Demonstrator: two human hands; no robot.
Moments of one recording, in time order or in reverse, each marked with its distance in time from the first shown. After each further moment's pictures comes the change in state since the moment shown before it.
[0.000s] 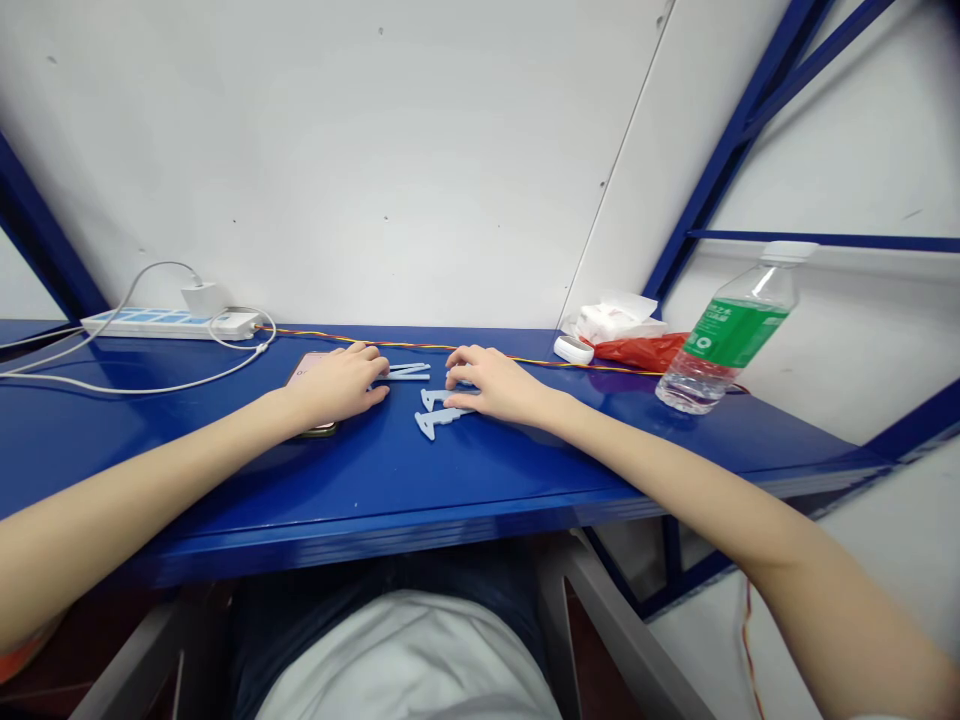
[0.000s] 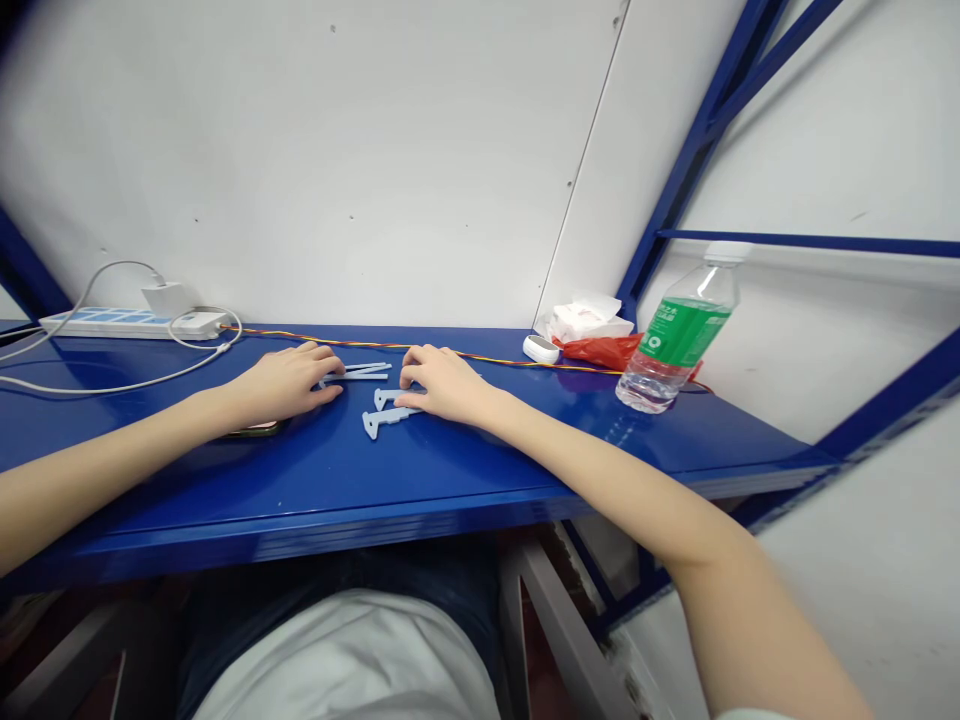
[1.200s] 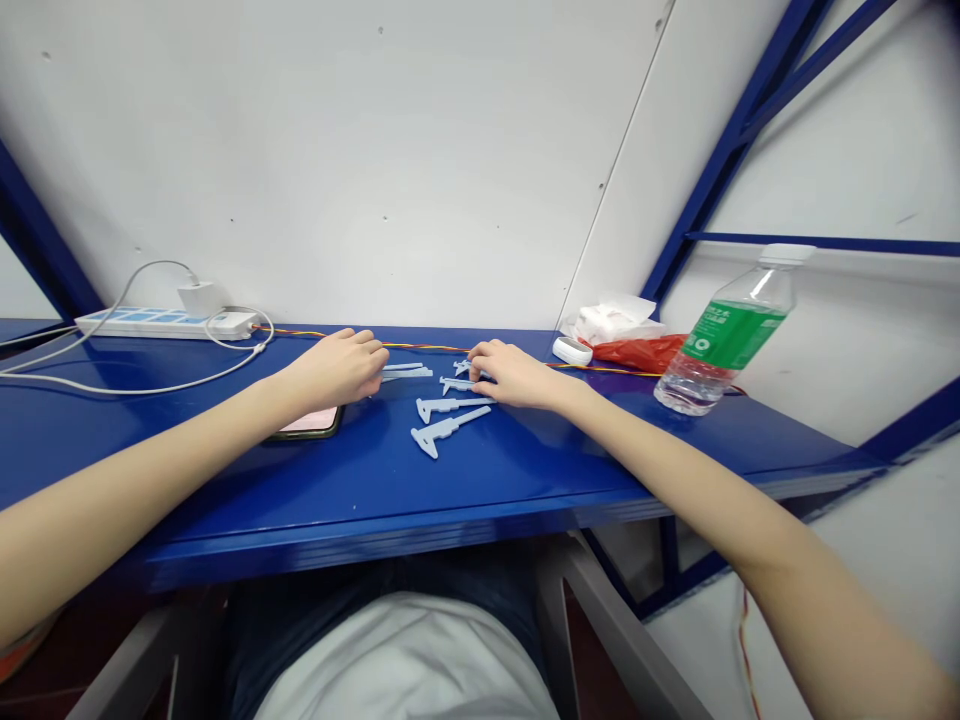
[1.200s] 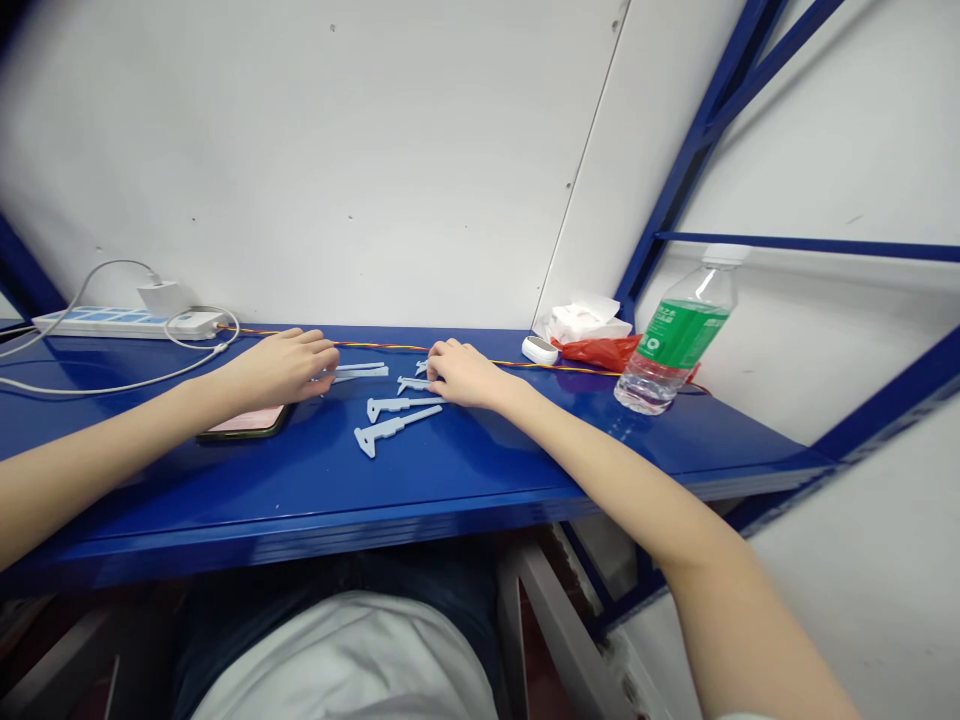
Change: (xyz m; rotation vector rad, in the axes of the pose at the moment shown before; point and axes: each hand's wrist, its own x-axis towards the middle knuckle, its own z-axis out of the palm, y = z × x) left_hand 0.009 -0.013 -0.007 0.282 0.148 0.229; right_hand -0.002 0.026 -0.007 -0.129 -0.200 0.165
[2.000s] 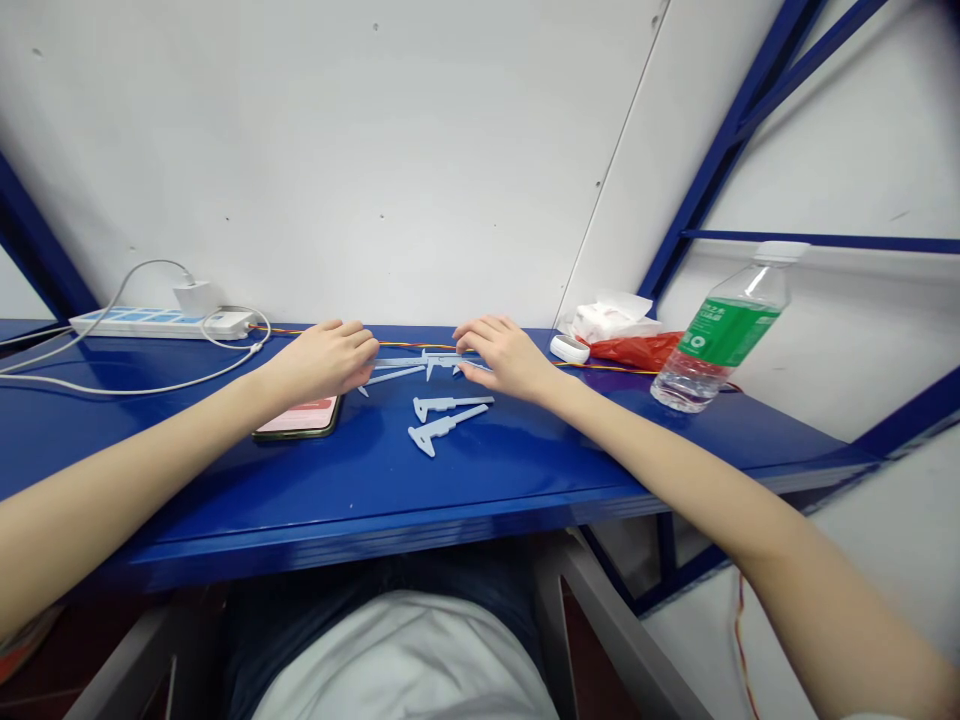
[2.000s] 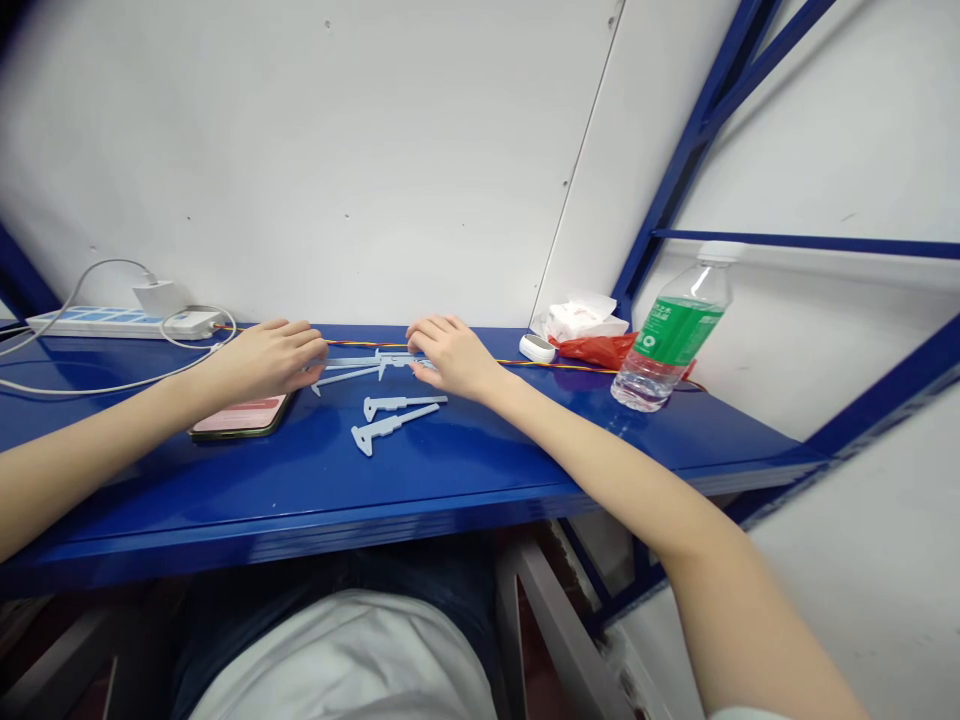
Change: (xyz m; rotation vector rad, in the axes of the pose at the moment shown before) left_hand -0.008 -0.012 0.006 0.082 0.219 0.030; right_hand 0.004 -0.001 -0.006 -0.124 0.445 -0.235
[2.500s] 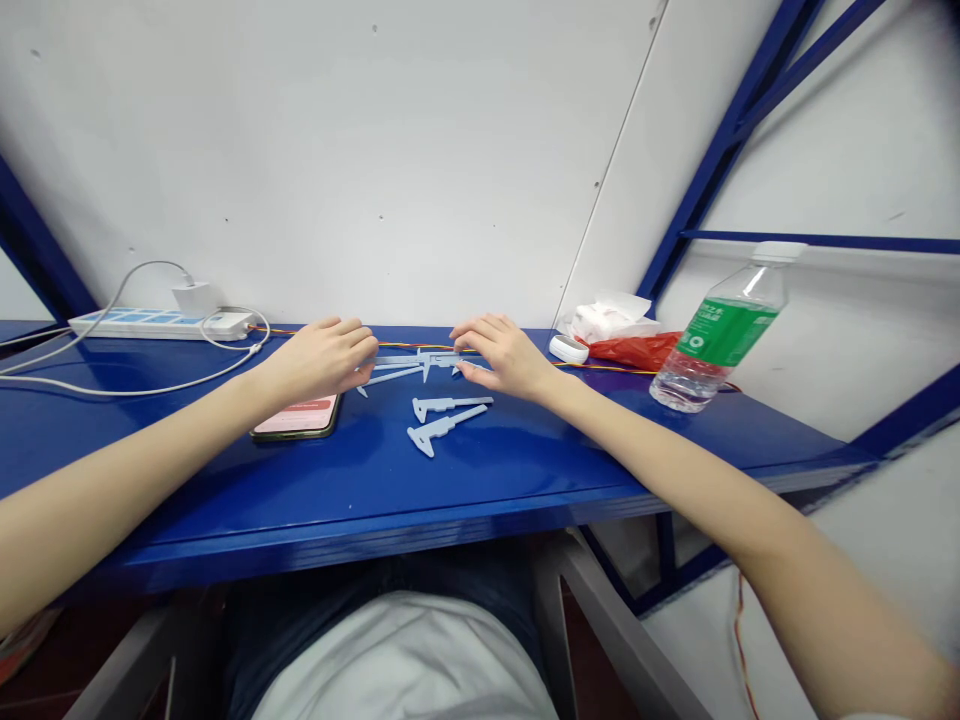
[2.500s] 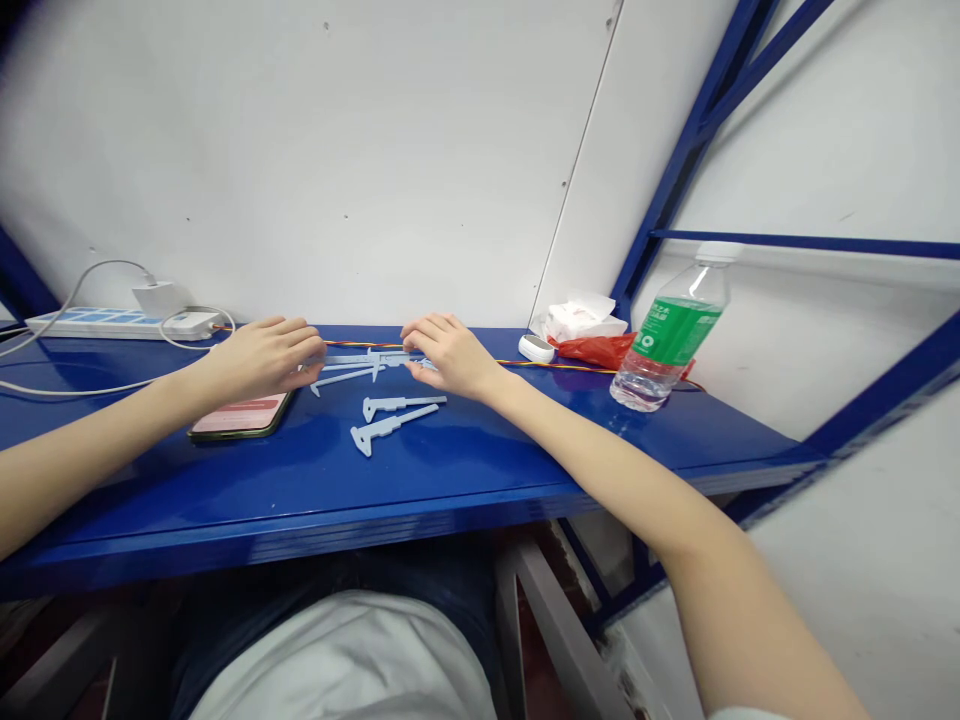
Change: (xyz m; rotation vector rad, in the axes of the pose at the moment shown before) left_hand 0.001 0.001 -0.009 -0.014 -0.002 -0.018; right_hand 0.000 -0.001 -0.003 0.073 0.010 -0.012
